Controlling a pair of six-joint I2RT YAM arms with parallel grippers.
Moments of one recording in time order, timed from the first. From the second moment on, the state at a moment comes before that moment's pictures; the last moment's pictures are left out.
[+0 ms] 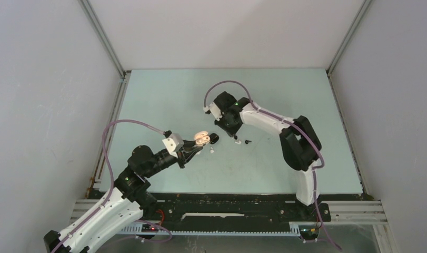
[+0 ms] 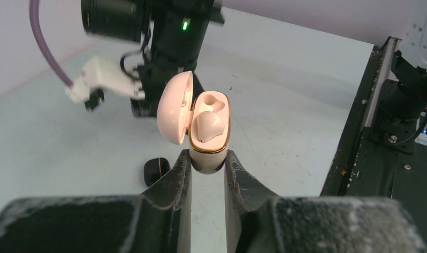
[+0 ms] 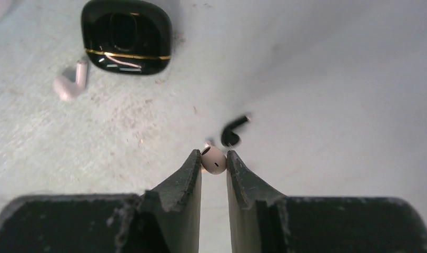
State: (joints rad) left arm -0.69 0.49 0.42 0.05 0.32 0.03; right arm 0.73 2.06 1.60 -0.78 0.01 -0.22
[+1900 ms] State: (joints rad) left arm -0.69 0.41 0.44 0.18 0.35 -0.05; right arm 1.18 0.95 0.82 0.17 -0.06 -1.33
